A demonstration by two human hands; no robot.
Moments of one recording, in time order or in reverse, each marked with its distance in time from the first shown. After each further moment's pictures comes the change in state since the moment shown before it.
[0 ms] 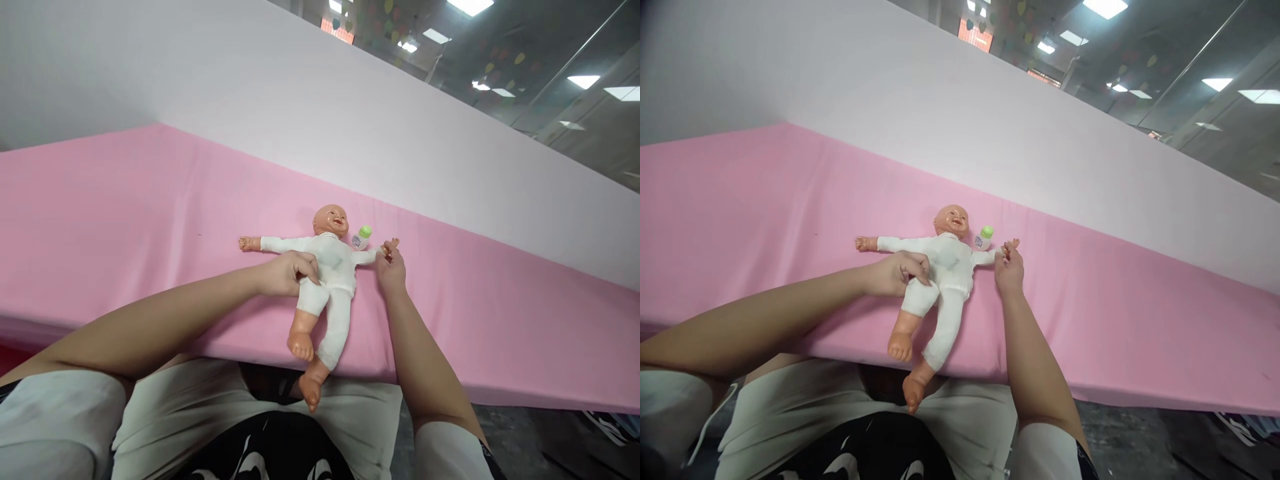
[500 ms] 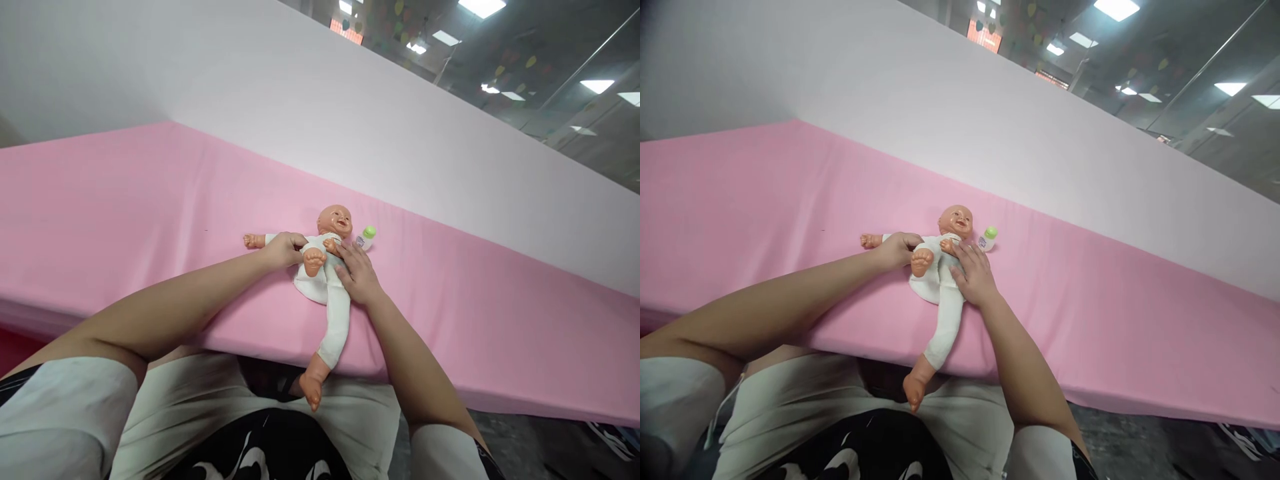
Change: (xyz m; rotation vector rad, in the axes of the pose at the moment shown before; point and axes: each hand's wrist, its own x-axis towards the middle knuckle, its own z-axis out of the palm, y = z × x) left_hand 0.014 -0.047 -0.023 0.022 0.311 -0.297; right_hand -0.041 -0.068 0.039 -0.263 -0.457 -0.608
